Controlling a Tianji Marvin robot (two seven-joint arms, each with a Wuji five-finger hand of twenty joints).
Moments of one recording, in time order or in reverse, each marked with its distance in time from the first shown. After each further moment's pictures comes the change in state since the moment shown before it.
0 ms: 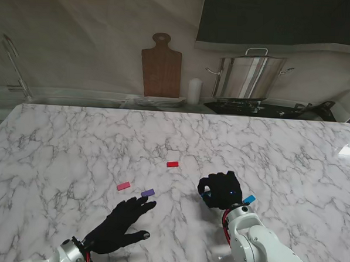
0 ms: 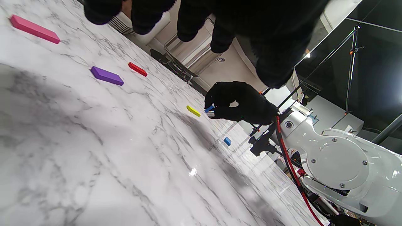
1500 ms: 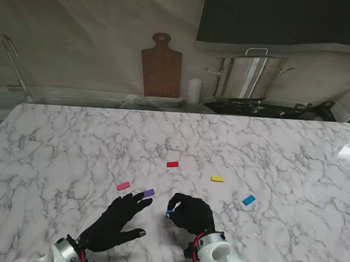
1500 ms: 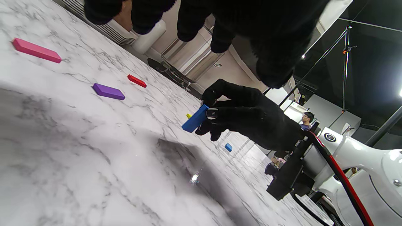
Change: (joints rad) left arm 0.016 0.000 -0.040 -0.011 0.028 -0.039 0.015; right arm -0.162 -0.100 -0.107 -0.165 0.447 0.068 -0.096; left_hand 0.000 0.000 0.000 0.000 0.000 0.000 0.000 0.000 0.000 0.000 0.000 -0.002 0.000 0.000 0.000 -0.007 0.000 0.000 0.000 0.000; right_hand 0.003 0.042 0.056 0.000 -0.085 0.121 0.149 -0.051 0.393 0.053 -0.575 -0.580 0.301 0.000 -0.441 -0.202 0.139 0.037 0.019 -0.051
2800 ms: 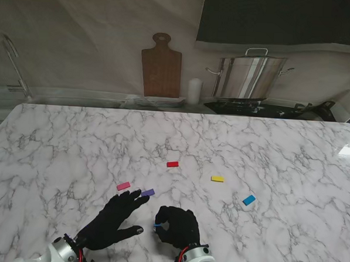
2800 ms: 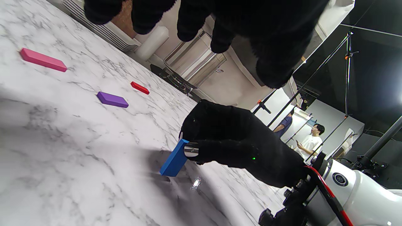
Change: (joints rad) left arm 0.007 -0.004 -0.016 -0.004 -0.007 0.000 0.015; right arm 0.029 -0.029 -0.139 0.091 -0.056 0.033 -0.087; left_hand 0.000 0.000 0.000 0.000 0.000 0.000 0.000 0.011 0.000 0.000 0.000 0.000 0.000 -0.003 0.000 0.000 0.000 0.000 0.000 0.000; right_hand -0.019 0.009 0.033 0.000 -0.051 0.056 0.155 -0.088 -0.470 0.021 0.299 0.207 -0.369 0.031 0.280 0.103 -0.166 -0.025 0.041 0.076
